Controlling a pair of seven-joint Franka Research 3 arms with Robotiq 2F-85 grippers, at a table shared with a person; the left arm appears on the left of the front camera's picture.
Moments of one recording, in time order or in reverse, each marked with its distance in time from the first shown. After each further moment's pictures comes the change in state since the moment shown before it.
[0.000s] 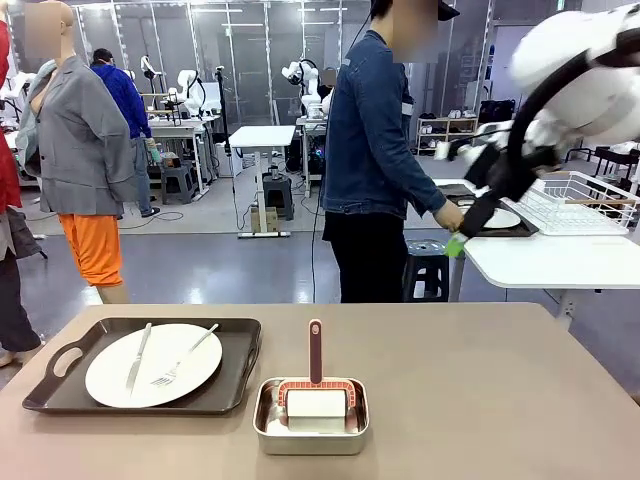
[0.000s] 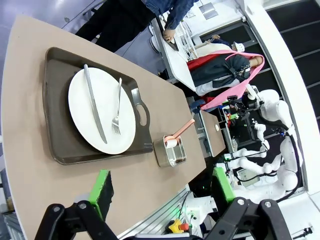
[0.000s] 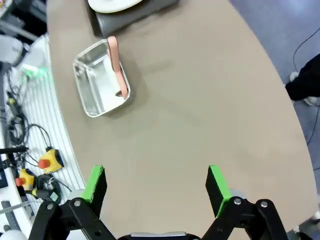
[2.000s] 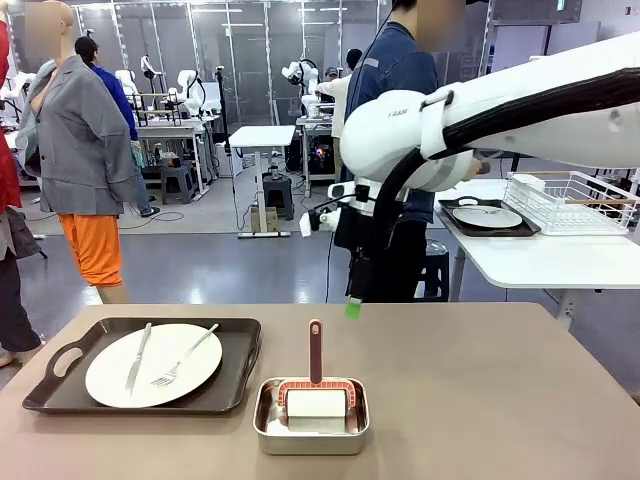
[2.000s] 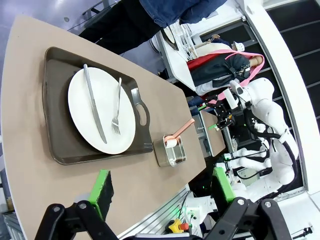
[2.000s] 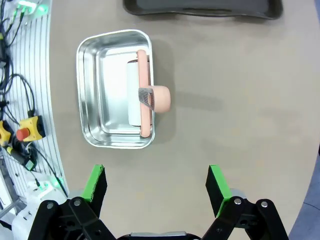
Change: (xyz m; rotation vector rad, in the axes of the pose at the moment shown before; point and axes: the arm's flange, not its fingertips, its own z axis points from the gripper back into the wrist) left arm 0.000 0.000 -0.001 -0.001 0.002 0.000; right arm 0.126 0.065 -0.164 0.059 0.328 0.337
